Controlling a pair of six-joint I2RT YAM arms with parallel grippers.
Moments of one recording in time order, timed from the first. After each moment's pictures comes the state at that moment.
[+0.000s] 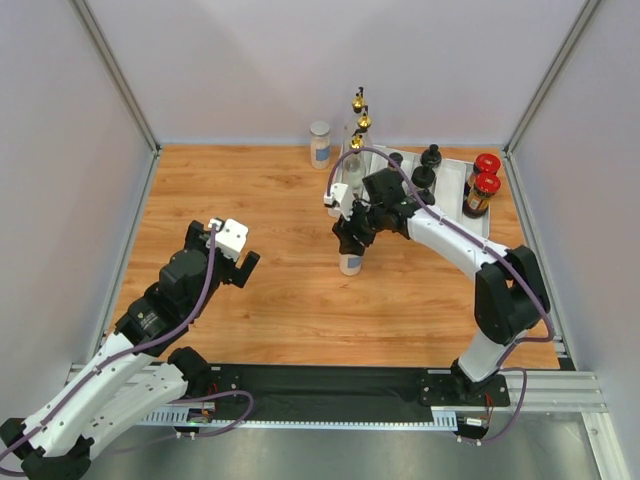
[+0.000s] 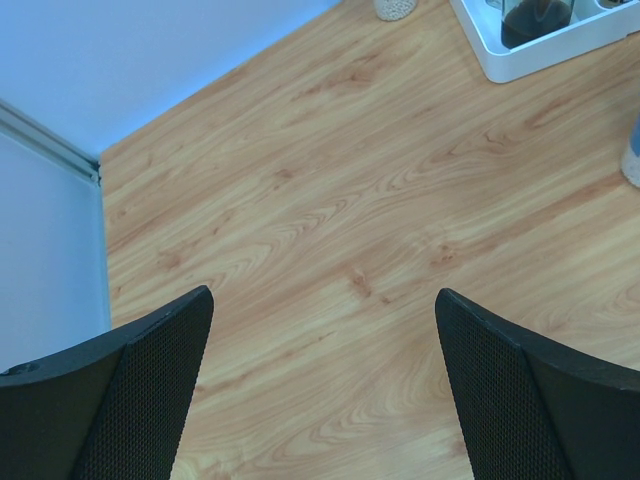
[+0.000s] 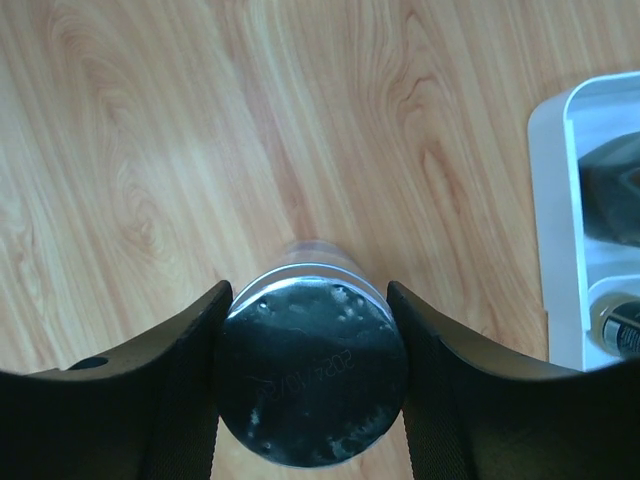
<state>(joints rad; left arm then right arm) -0.69 0.60 0.74 -0.43 -0.41 0.25 0.54 1.70 1.31 -0.51 -0.47 -0.51</state>
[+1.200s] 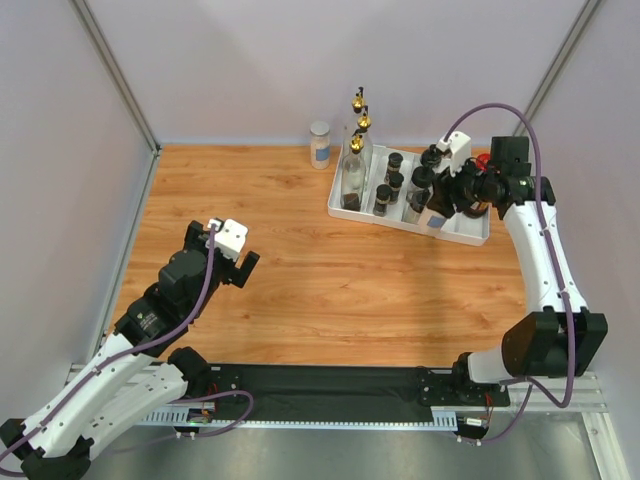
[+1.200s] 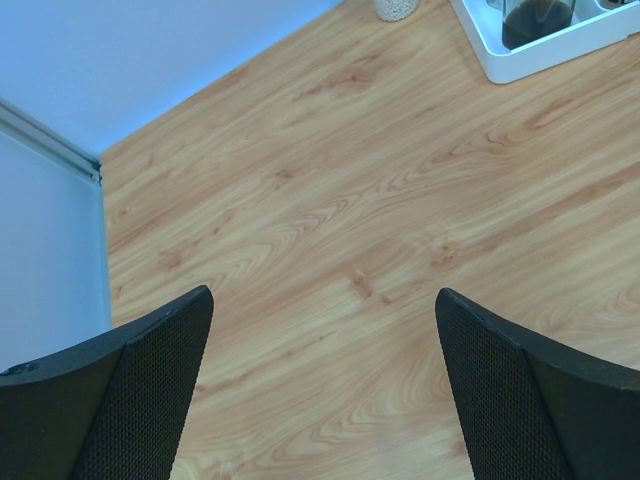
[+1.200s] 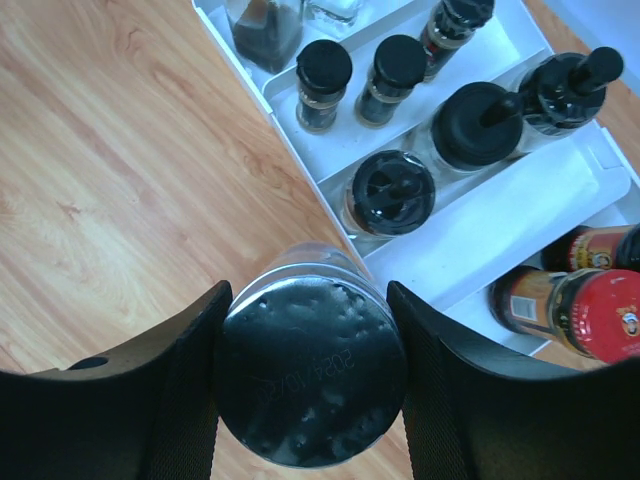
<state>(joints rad) -0.69 0.60 0.74 -0.43 -0.41 0.25 -0.02 1.40 1.42 -0.81 -0.56 -0.59</state>
